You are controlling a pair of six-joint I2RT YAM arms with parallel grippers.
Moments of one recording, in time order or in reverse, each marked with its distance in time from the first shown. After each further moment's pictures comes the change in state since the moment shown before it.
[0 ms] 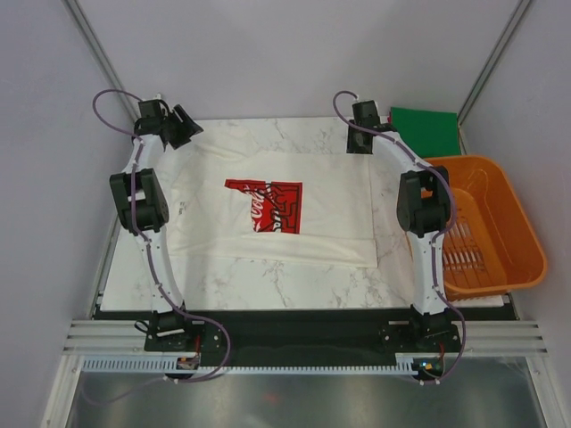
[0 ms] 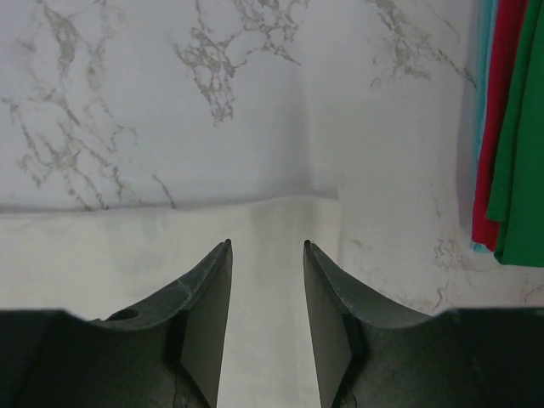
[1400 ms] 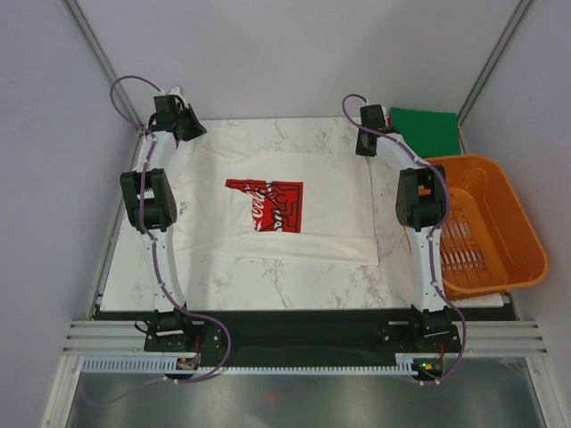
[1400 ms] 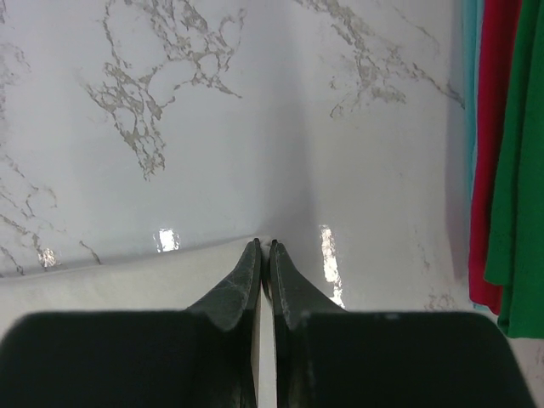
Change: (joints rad) left arm -0.078 0.043 0.075 -0.003 -0.055 0.163; right arm -0.068 0.151 0.109 0.013 0.003 0.038
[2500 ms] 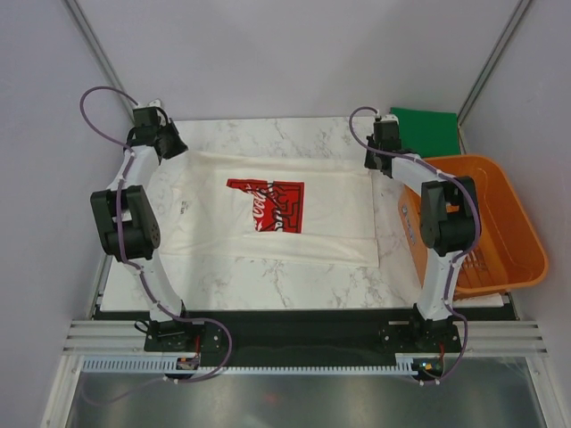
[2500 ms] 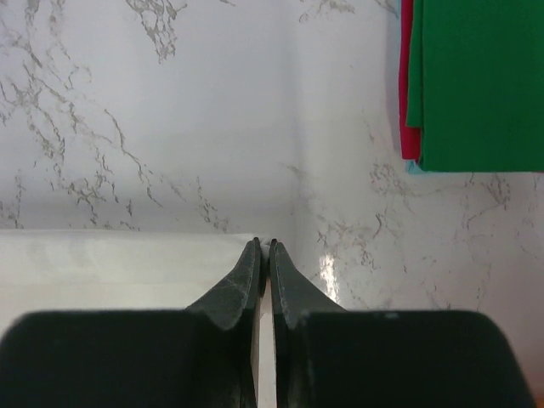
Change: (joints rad) left arm 0.053 -0.451 -0.517 -0.001 -0.117 0.024; right arm -0.002 -0.435 -0.632 0.333 -0.040 -0.046
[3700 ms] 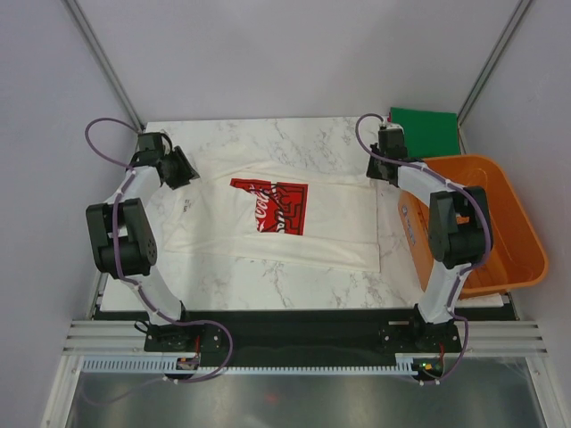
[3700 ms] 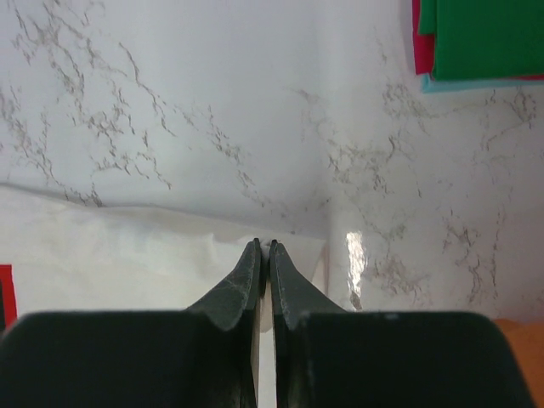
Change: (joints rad) left arm 0.002 -0.172 -0.322 -0.021 0.051 -0.090; right arm -0.002 -0.171 -0.207 -0.009 -0.074 0.073
